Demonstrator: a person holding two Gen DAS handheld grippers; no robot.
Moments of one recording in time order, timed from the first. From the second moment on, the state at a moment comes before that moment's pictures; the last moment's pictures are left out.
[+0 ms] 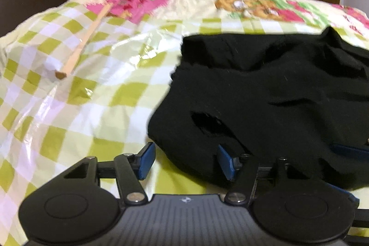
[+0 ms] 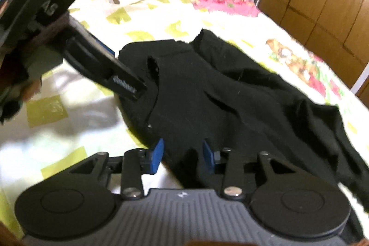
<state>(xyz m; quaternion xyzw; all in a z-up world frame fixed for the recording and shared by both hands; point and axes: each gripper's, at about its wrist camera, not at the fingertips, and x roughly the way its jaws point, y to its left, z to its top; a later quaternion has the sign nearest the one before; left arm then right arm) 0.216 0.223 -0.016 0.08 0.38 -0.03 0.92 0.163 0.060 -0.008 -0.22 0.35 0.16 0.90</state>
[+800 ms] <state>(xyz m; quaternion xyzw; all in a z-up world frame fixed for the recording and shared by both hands) 0.188 0.299 -0.033 0.09 0.46 0.00 0.88 0.203 0.161 -0.045 -0.12 0.46 0.38 0.80</state>
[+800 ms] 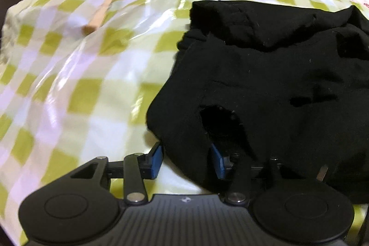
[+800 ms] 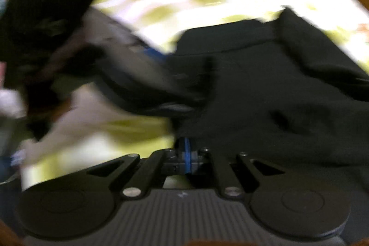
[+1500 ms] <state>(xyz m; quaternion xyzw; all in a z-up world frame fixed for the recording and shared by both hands) 0.275 0.196 -0.029 0.33 0.34 -0.16 0.87 0.338 0.008 -0.008 -0.33 0.34 0.18 0.86</state>
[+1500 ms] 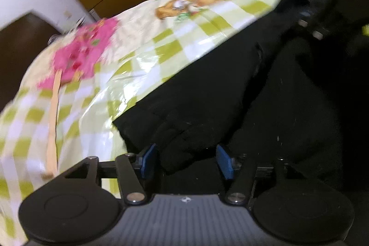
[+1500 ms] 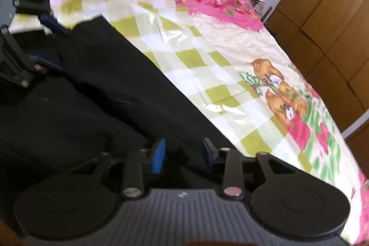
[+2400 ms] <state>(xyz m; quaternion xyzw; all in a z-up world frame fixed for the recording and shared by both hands) 0.285 0.246 0.011 0.18 0.30 -0.14 0.92 0.300 0.047 0.041 -0.28 0.31 0.27 0.87</state>
